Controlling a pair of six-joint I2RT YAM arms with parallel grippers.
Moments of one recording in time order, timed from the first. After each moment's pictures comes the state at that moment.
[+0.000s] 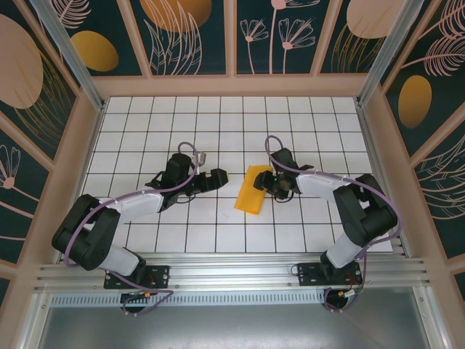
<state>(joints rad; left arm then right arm) -0.54 1.48 0.64 0.22 0.44 -0.79 0.51 1.62 0.82 -0.27 -0.20 0.80</state>
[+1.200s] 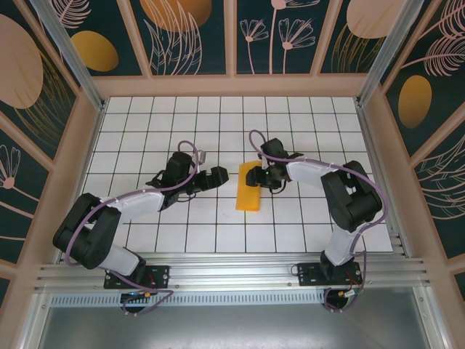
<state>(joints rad) -0.54 1.49 0.65 0.23 0.42 -0.81 0.52 1.79 1.01 -0.37 -0.27 0.49</state>
